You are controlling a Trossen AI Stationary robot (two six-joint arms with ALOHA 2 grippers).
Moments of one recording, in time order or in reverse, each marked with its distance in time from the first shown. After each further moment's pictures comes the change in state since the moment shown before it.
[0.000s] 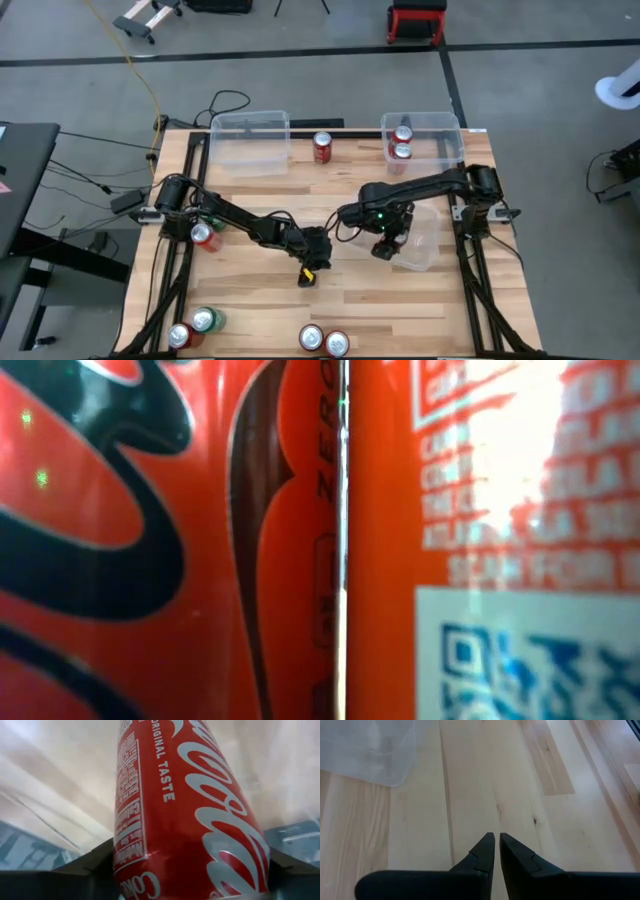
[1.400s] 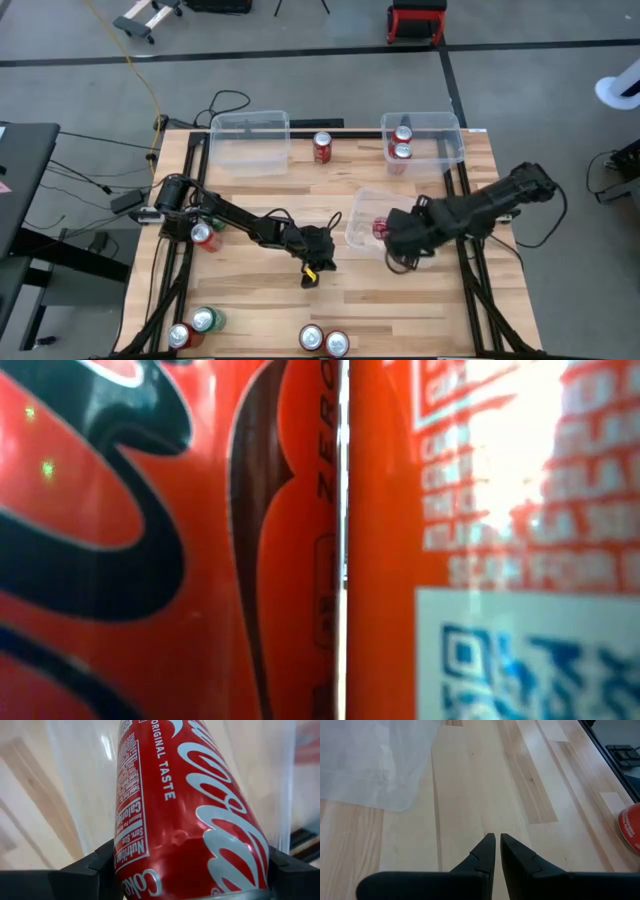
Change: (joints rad) left arm 0.000 0.000 0.000 0.105 0.030 -0.034; right arm 0.349 -0.384 0.003 0.053 0.480 0.326
